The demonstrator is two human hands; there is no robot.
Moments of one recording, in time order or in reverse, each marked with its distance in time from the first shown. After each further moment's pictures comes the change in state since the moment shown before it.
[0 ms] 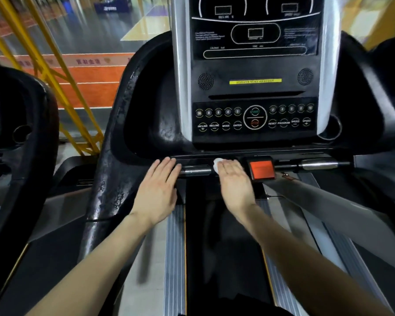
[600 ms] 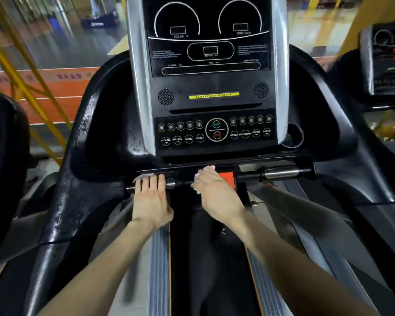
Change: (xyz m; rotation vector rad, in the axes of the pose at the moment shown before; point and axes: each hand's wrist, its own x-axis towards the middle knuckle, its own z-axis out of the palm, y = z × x) left_hand 0.056 0.076 0.026 0.090 -0.187 -0.258; right_hand -0.002 0.057 -0.042 0.273 -0.088 -0.236
